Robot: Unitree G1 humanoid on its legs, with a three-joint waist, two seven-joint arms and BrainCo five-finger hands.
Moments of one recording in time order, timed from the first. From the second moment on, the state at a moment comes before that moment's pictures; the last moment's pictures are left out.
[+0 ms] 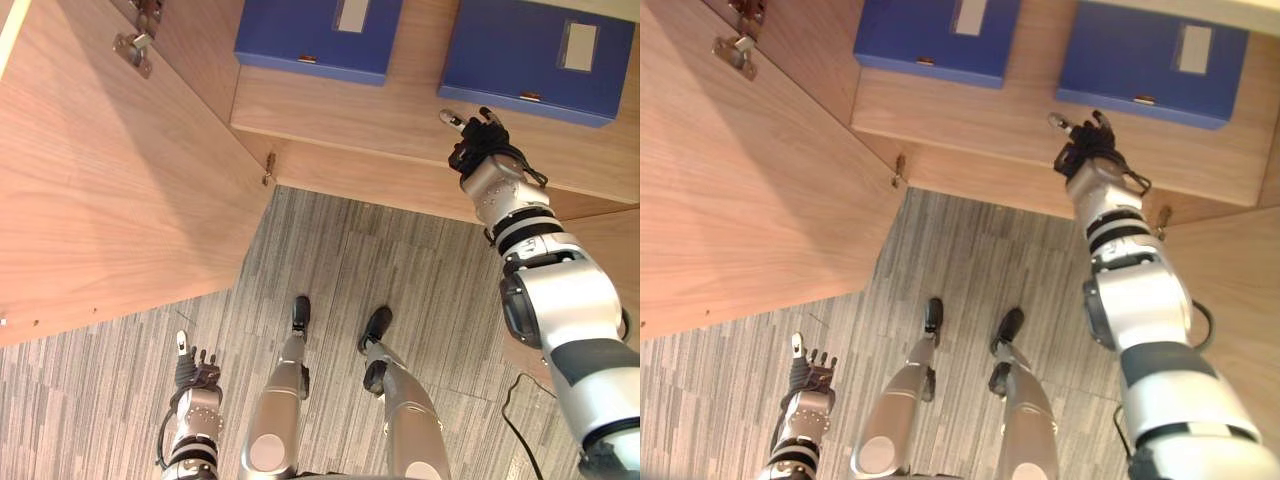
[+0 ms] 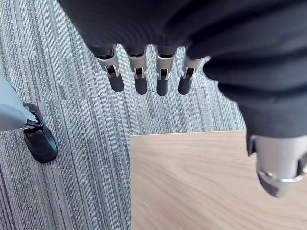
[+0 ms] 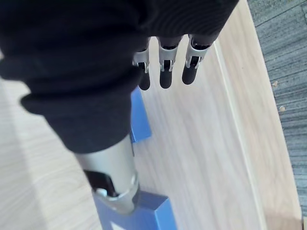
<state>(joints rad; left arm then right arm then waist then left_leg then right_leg) -0.16 0.03 0.40 0.79 -0.89 -0.14 0.13 -1.27 -0.45 0.18 1.23 0.75 0.07 -0.24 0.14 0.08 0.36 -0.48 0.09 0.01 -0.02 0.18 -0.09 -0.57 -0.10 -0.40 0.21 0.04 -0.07</state>
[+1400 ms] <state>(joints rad) -0.04 -0.06 0.39 1.14 0.12 -0.07 0.12 -0.02 0.08 -0.39 0.97 0.45 -0.06 -0.23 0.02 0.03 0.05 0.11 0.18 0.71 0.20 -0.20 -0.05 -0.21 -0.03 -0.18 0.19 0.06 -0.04</state>
